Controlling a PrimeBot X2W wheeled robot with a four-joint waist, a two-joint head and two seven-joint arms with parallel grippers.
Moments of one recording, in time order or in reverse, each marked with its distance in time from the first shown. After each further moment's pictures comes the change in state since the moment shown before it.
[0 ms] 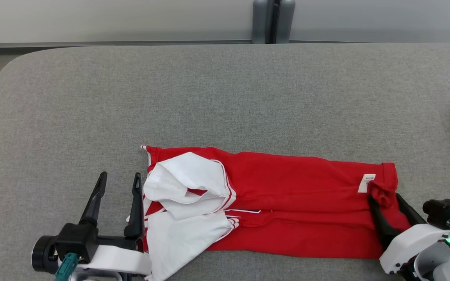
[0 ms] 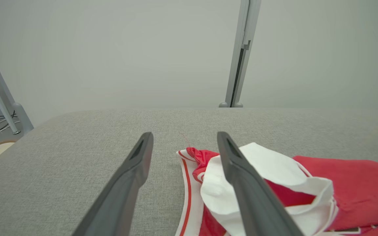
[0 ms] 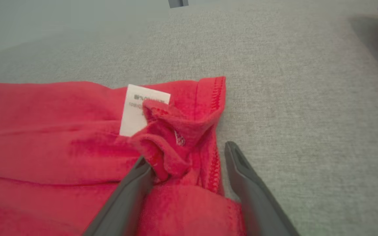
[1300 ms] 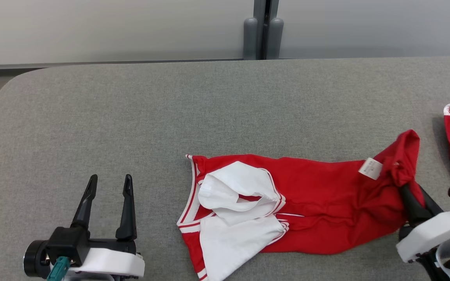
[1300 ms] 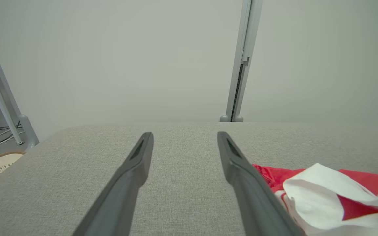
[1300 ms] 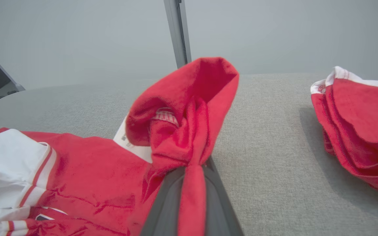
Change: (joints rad) left arm 0.014 -0.045 0.090 0.011 0.050 -0.057 -0.002; right arm 0.069 -0.092 -0.033 -0.262 0.046 0.000 0.064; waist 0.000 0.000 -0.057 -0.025
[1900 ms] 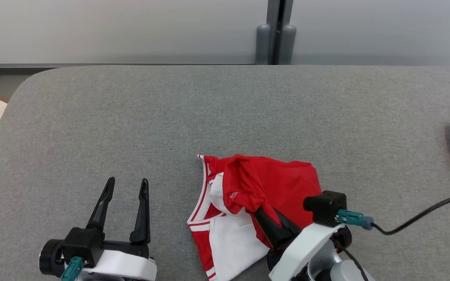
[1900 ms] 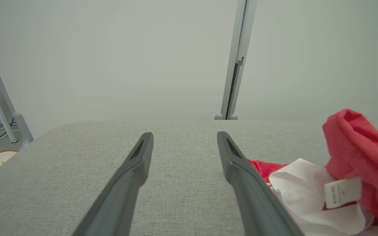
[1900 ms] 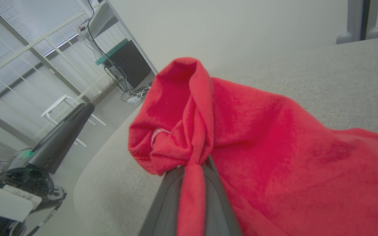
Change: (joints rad) left arm 0.000 -0.021 -0.029 0.022 0.009 -0.030 0.000; right arm -0.095 0.305 0.397 -0.028 0.095 0.000 0.083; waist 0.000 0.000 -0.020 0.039
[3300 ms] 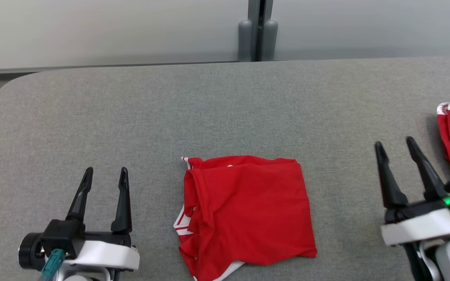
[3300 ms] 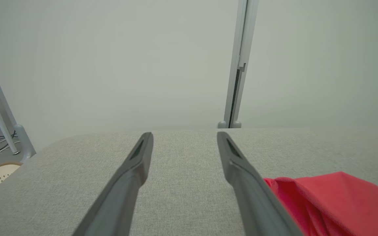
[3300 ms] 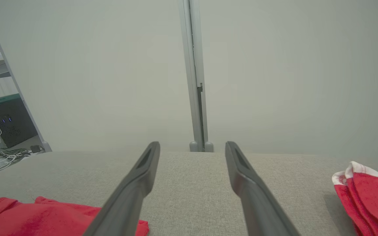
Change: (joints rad) left arm -0.041 -0.007 0.084 0.012 0.037 -0.024 0.000; right arm -0.016 -0.195 -0.342 0.025 -0.196 0.000 -0.381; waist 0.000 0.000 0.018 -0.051
